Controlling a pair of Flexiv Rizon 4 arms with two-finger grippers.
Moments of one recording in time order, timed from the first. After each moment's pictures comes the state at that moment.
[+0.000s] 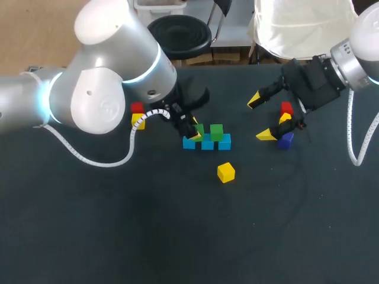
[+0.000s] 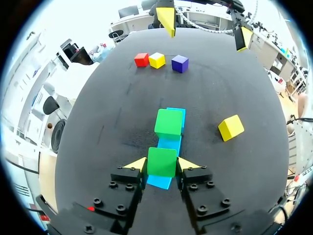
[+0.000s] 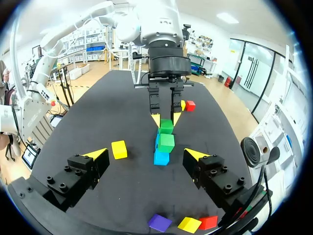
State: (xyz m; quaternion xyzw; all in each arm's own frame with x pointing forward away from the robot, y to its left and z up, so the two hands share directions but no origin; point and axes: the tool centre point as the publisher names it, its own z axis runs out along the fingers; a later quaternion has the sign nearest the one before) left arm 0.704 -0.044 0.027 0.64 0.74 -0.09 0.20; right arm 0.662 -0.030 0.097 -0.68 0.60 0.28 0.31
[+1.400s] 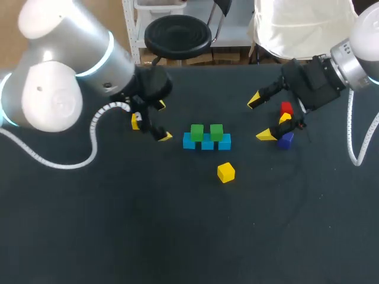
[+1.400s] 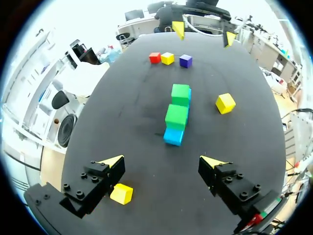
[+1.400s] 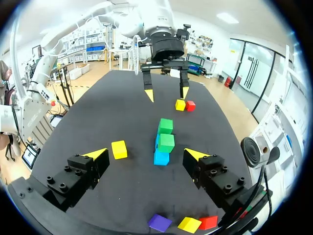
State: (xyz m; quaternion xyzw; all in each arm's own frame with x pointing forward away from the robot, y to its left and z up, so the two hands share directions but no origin) left arm 0.708 0.036 0.053 0.63 0.74 -0.10 0.22; right arm 0.662 -0.030 0.097 -0.68 0.60 0.28 0.31
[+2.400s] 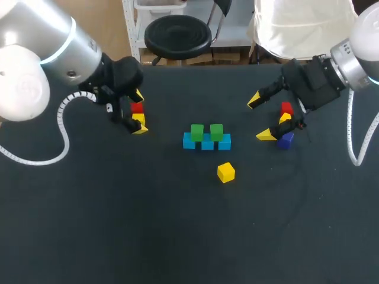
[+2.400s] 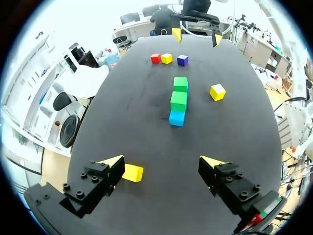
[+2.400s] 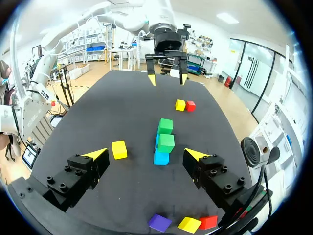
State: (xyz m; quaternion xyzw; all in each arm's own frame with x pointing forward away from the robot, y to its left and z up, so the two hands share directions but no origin) left arm 0.709 0.081 0.077 0.64 0.73 -0.10 0.22; right arm 0.663 -0.030 0.097 -0.68 0.60 0.28 0.31
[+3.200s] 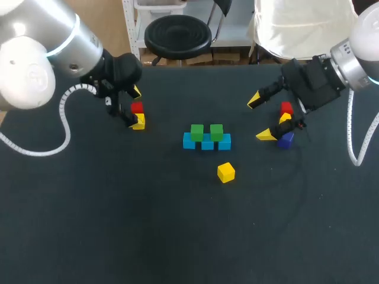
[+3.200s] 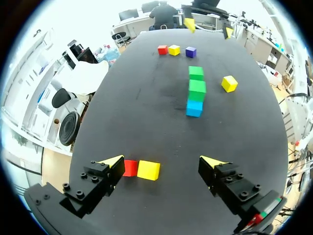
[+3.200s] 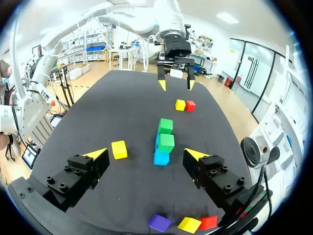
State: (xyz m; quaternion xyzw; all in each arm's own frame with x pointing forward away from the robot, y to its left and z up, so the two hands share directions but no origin) left arm 0.750 0.094 0.060 0.65 0.73 -0.09 0.20; right arm 0.663 -0.030 0.097 -0.68 0.60 0.28 0.31
